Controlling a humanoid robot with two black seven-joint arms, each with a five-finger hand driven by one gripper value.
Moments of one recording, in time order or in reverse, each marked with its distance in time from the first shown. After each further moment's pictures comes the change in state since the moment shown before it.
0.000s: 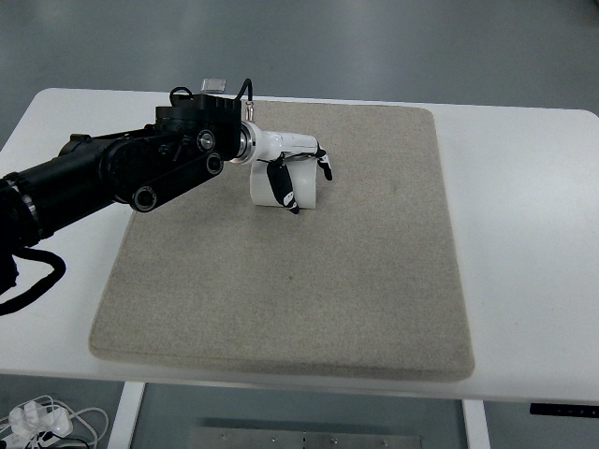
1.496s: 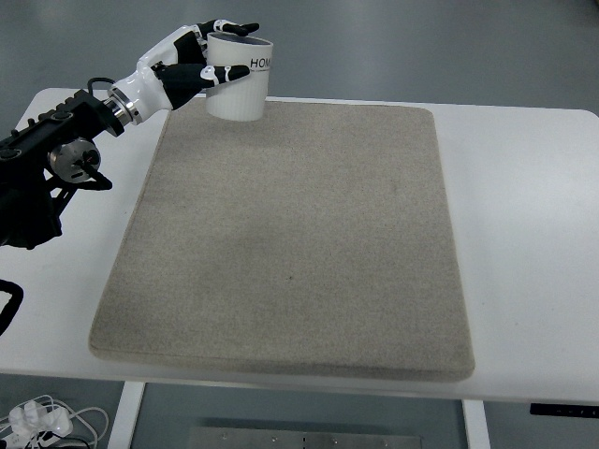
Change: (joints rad) left arm 0.216 0.138 -0.384 0.261 -0.886 -0.240 -0.506; right arm 0.000 0.000 0.000 0.000 0.000 0.000 0.000
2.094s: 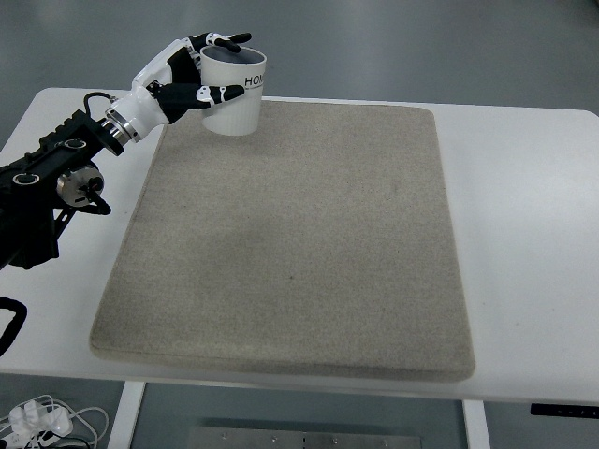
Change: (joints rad) left arm 0.042 -0.032 0.009 0.040 0.158 0.058 -0.163; right arm 0.000 0.000 0.000 0.000 0.000 0.000 0.000
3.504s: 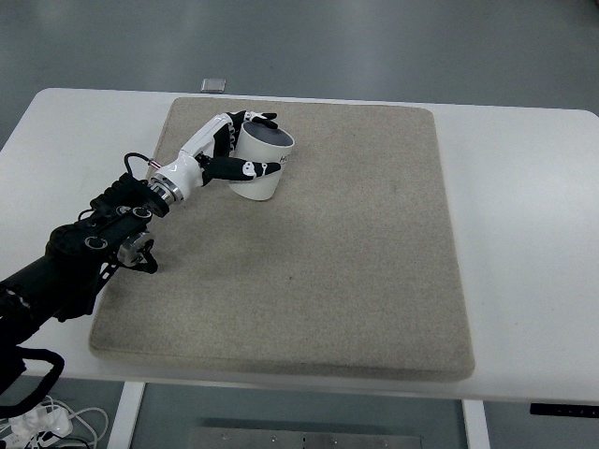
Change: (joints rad) left arm 0.152 -0.117 0.003 -0.044 0.210 0.366 0.000; right arm 0.000 0.000 0.000 0.000 0.000 0.000 0.000
